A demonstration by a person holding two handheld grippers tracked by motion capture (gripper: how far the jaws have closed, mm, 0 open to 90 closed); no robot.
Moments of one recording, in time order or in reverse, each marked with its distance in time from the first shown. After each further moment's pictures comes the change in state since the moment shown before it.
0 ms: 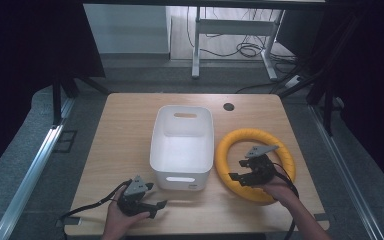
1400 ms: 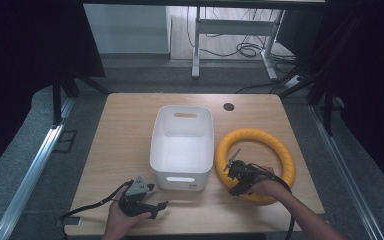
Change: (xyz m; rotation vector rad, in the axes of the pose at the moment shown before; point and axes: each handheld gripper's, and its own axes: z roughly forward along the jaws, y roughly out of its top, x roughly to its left) left arm -0.001 -0.001 0.004 0.012 -0.011 -0.002; right arm 0.014 0.005 0.056 0.545 0.027 -0.177
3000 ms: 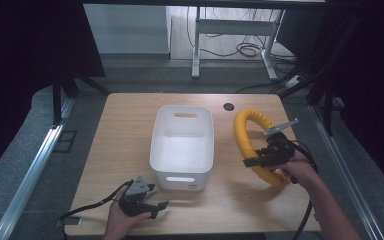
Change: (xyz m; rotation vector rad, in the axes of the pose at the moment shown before) left arm 0.000 0.000 0.001 -0.004 -0.007 -0.004; right arm -0.067 -0.046 -0.099 -0.538 0.245 0.197
